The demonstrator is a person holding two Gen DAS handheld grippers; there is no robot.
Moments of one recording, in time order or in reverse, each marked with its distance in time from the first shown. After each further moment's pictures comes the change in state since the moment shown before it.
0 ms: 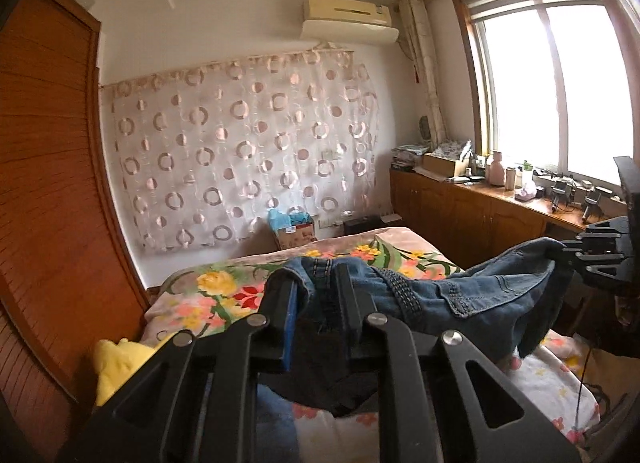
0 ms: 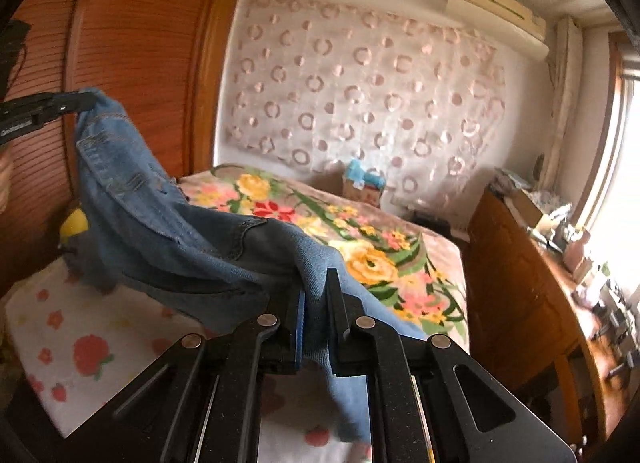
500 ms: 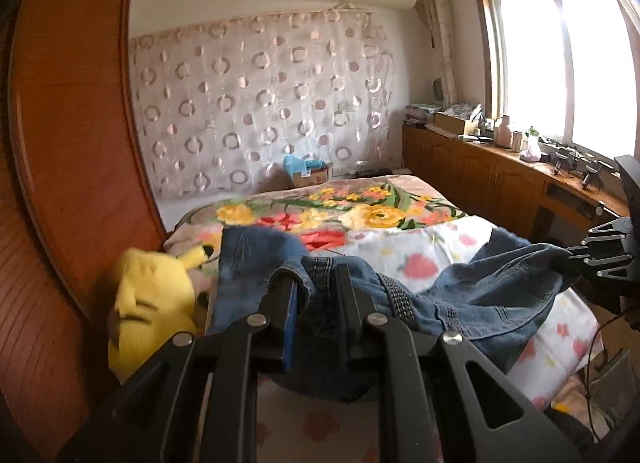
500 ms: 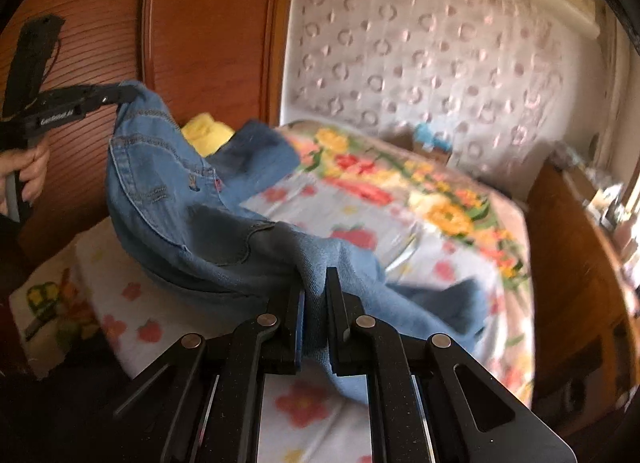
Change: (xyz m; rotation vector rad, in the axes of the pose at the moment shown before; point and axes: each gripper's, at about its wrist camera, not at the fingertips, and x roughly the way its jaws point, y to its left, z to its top) left arm -0.088 0.027 -0.139 -0.046 0.148 0.043; right arm -0.018 0.127 -0.091 0.026 0.146 0.238
